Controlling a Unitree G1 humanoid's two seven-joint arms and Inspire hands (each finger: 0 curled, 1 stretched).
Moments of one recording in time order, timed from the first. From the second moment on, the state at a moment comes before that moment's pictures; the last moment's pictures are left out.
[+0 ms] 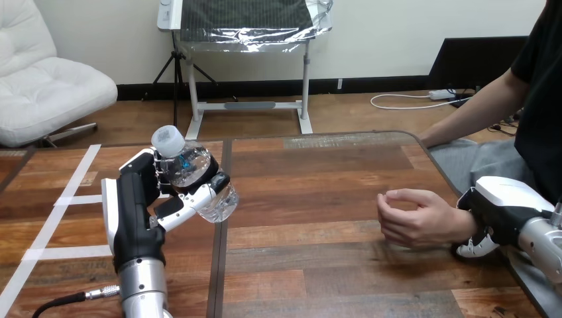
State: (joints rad) left arm -0.07 0.02 0.06 0.34 0.17 -0.40 0.31; right arm -0.51 -0.69 0.38 0.93 -0.62 -0.20 0.06
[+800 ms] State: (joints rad) left arm -0.07 0.02 0.05 0.34 0.17 -0.40 0.29; right arm -0.50 -0.68 0.34 0.91 -0.58 -0.22 0.06
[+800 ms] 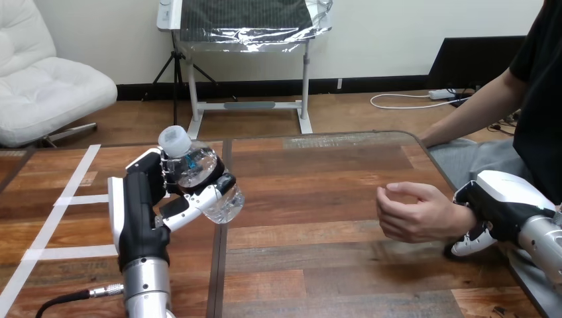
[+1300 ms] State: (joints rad) left arm -0.08 -0.01 0.01 0.33 0.21 -0.38 0.29; right arm -0.46 -0.70 0.31 0.82 -0.57 -0.27 0.02
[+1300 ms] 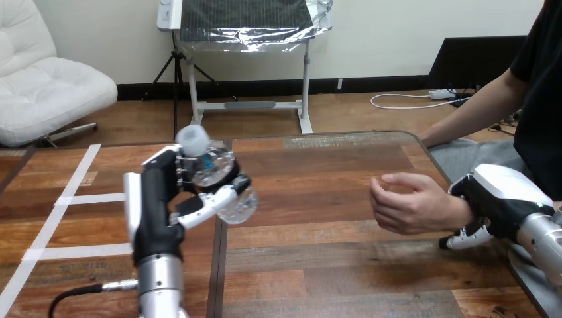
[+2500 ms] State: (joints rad) left arm -0.12 -0.04 -0.09 0.23 0.26 -0.30 0.25; right arm -0.40 -0.70 0.28 0.63 -0.57 -0.28 0.02
